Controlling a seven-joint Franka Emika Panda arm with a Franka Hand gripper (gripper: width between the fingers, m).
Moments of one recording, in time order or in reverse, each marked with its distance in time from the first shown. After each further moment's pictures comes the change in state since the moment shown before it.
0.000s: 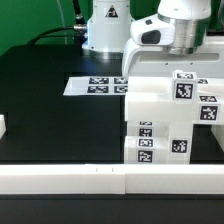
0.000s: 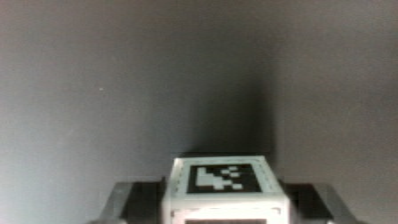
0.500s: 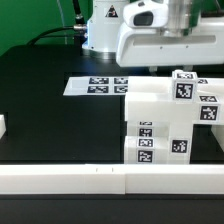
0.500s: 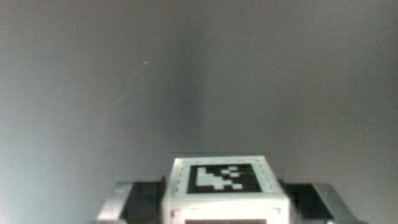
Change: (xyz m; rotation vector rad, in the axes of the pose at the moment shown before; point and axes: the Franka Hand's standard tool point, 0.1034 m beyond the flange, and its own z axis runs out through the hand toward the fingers) arm 0.004 0.015 -0.049 0.048 0.004 0.018
